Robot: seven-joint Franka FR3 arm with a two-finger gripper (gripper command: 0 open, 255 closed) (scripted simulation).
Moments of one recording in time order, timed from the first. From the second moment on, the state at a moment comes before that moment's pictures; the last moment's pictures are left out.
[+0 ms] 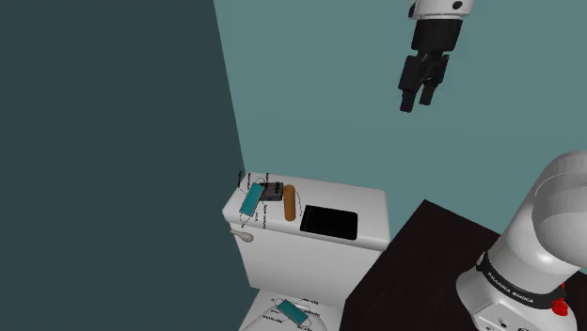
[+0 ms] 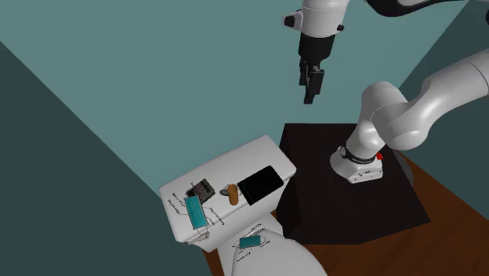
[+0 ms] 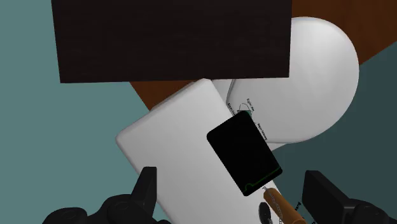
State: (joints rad) arm 0.01 -0.79 -0.07 -2.39 0.06 1.55 0.01
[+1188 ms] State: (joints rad) arm 0.08 -0.36 0.13 -2.40 0.12 2.08 0.20
